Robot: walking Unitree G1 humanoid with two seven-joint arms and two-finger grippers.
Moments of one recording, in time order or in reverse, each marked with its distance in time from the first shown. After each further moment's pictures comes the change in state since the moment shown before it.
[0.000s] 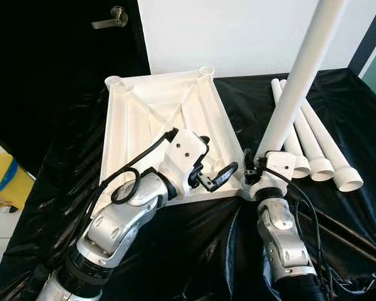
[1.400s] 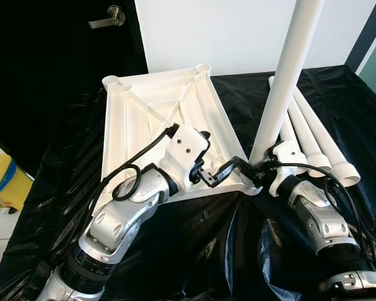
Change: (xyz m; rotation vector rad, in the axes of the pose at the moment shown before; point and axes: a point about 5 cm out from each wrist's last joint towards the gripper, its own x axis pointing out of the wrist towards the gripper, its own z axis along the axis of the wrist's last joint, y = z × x) left arm 0.003 0.003 0.004 0.021 -0.015 0.013; right arm 0.033 -0.038 0.003 -0.142 0.082 0.718
